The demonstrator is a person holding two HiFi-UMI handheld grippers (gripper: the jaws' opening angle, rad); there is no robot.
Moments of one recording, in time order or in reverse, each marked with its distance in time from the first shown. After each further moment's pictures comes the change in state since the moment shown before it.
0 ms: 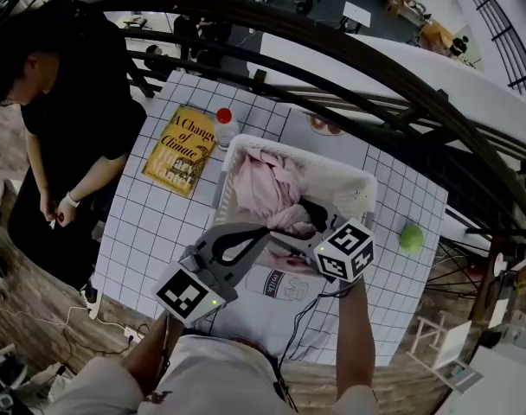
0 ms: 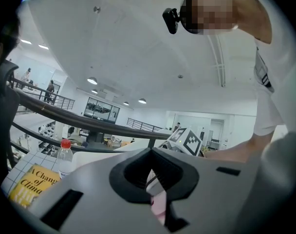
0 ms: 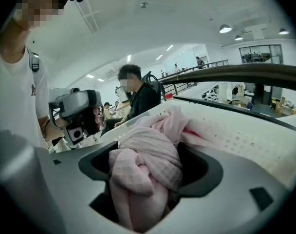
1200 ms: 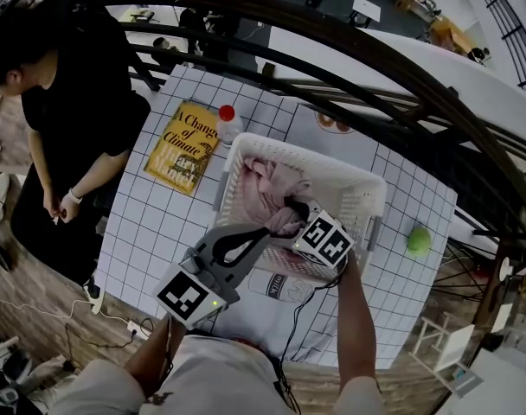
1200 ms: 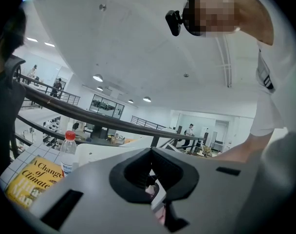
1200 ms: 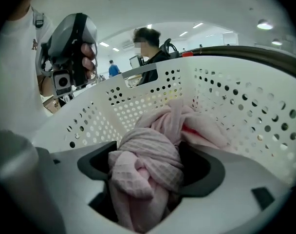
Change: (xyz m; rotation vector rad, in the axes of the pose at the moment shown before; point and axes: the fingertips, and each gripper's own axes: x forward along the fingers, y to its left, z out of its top) left arm 0.004 0.012 -0.016 -0.050 0.023 0.048; right arm 0.060 -0.016 -0.082 -0.237 0.308 0.107
